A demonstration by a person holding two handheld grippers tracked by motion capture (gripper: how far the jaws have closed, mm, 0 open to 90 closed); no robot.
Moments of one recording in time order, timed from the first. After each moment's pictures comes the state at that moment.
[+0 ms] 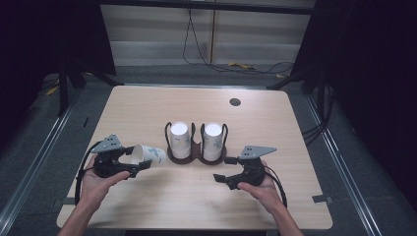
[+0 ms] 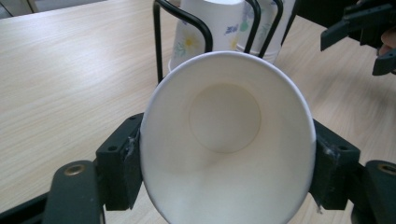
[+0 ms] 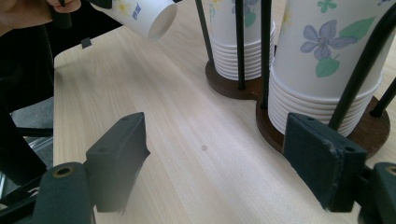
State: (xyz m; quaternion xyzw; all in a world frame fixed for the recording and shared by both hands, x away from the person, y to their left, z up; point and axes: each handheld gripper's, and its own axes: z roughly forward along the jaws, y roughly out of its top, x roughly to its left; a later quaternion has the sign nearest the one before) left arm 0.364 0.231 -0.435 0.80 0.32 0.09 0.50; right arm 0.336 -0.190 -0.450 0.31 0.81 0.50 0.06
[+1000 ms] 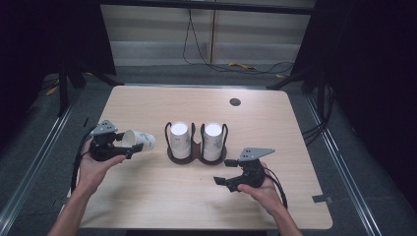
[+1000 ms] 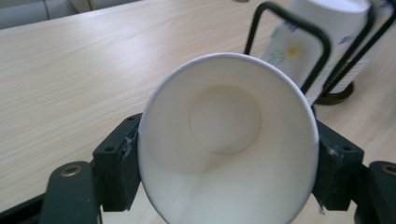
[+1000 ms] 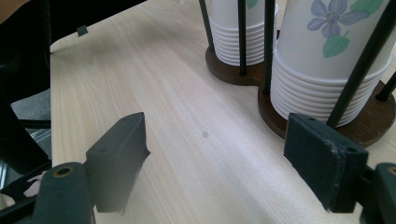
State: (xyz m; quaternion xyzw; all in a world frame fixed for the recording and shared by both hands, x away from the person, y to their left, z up) left arm 0.411 0.250 -0.437 0.79 0.38 0.14 0.45; right arm 0.333 -0.189 -0.455 0.31 0.82 0.48 0.05
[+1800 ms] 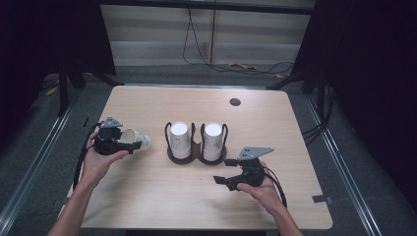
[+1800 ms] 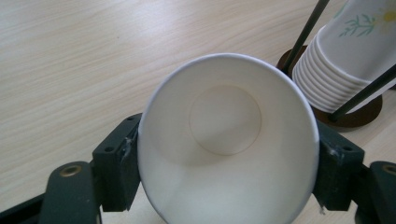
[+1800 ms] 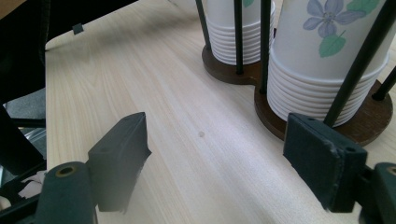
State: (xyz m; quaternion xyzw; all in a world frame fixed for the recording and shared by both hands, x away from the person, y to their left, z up) left arm 0.435 0.247 -0.449 0.81 0.42 0.14 0.39; right arm 0.336 -0.188 -0.455 0.31 0.82 0.47 0.06
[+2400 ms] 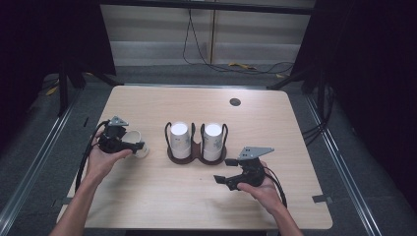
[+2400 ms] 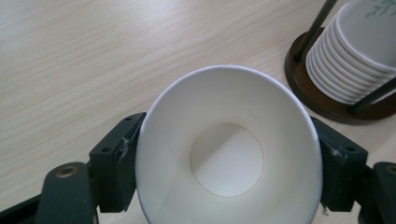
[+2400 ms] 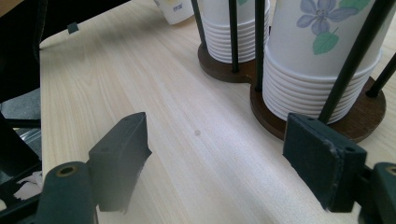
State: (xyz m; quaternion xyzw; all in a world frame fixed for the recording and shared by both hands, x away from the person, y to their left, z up) left arm 0.445 0.237 -0.453 0.82 0.42 0.15 0.35; right arm 0.336 -0.189 -0.455 0.32 0.82 0.47 0.06
